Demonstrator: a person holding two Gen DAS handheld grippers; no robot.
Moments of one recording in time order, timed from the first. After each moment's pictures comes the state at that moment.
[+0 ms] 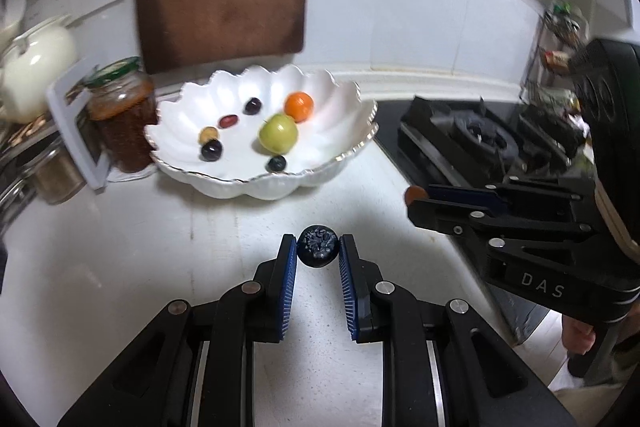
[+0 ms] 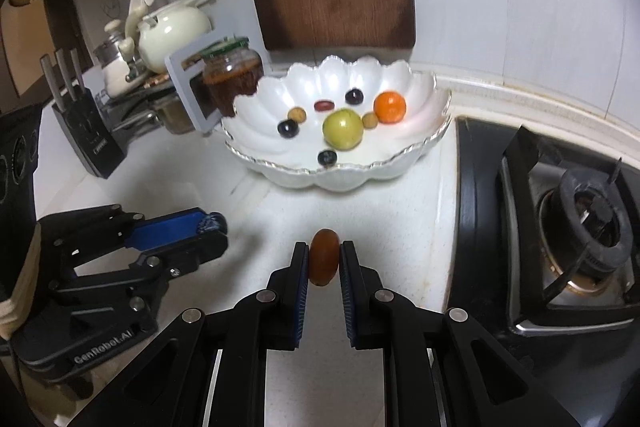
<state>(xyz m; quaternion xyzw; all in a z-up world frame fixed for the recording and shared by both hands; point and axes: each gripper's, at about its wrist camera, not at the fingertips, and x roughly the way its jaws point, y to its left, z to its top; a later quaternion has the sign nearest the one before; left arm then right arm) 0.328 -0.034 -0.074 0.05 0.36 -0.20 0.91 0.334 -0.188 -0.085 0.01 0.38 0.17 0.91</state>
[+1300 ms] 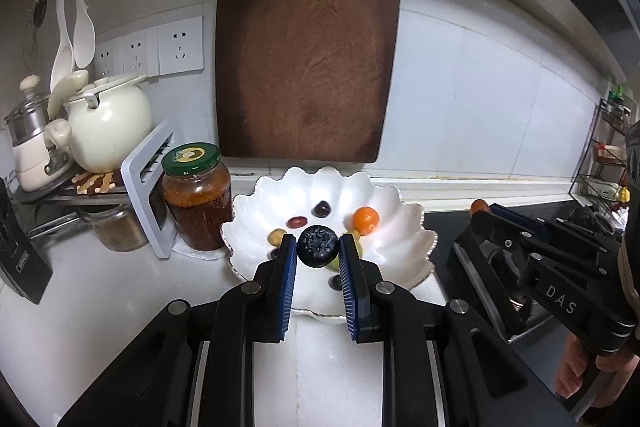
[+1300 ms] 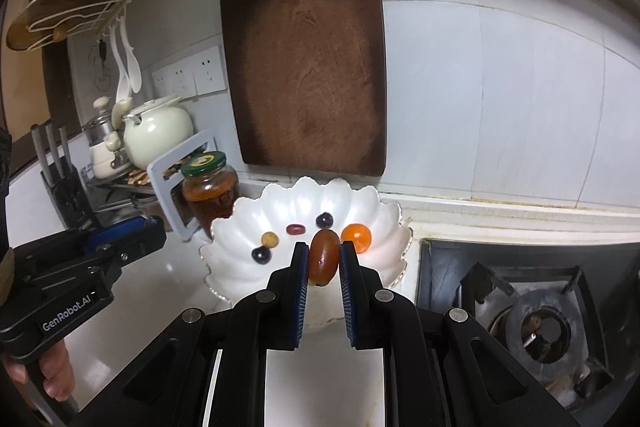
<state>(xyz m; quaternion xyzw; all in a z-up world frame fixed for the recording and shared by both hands) 0.370 -0.018 0.005 -0.01 0.27 -0.09 0.96 0.372 -0.200 -0.005 0.01 0.25 0.13 0.96</state>
